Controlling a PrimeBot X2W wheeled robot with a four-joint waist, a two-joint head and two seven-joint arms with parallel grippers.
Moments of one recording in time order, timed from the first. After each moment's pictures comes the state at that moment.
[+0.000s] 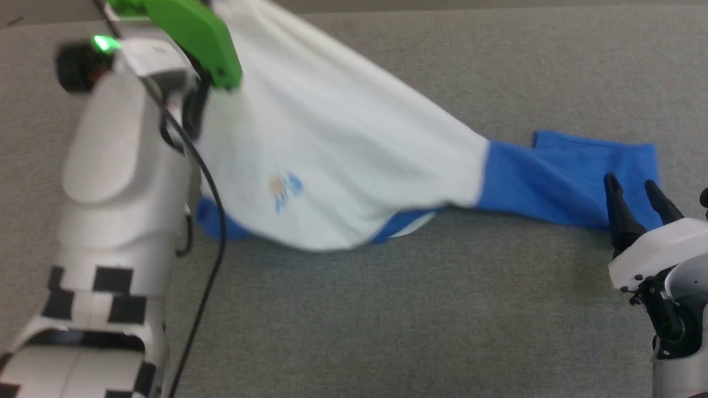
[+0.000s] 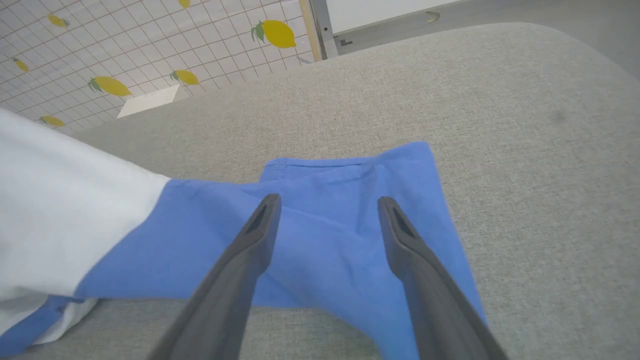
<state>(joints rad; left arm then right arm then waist) -0.98 0.15 -0.16 0.56 -0.33 0.05 0.29 -0.23 -0.05 -0.27 0.03 0.26 0.13 0.32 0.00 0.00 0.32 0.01</state>
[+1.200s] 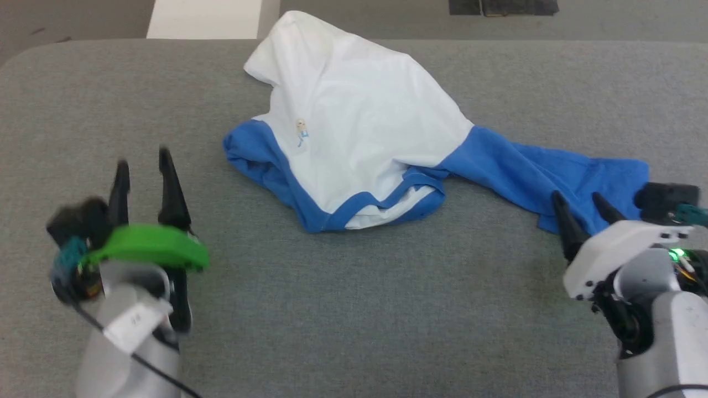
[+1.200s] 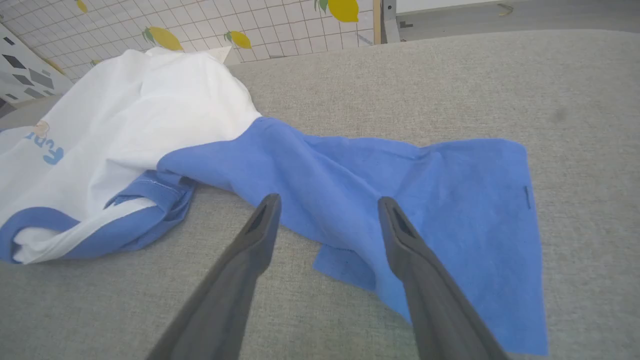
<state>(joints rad) -0.39 0.16 0.00 0.33 -0.42 0.04 -0.25 -0.25 -0.05 -0.14 0.11 0.21 0.13 0.35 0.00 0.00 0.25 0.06</state>
